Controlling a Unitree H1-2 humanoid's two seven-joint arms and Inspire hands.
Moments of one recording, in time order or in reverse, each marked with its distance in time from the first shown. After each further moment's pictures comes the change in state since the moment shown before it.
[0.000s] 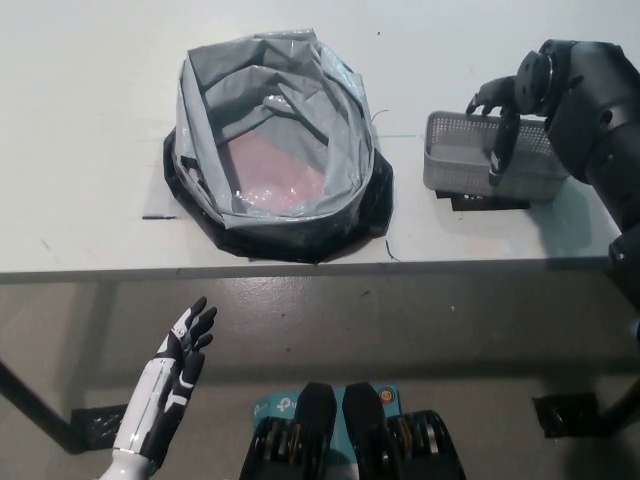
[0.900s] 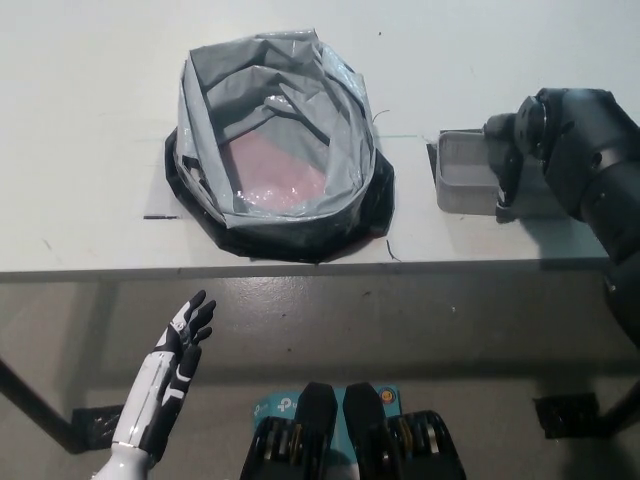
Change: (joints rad) left_arm -0.016 0.001 0.004 0.001 -0.002 -0.003 0.000; right_arm 0.081 0.008 0.023 0.006 -0.021 0.044 -0.112
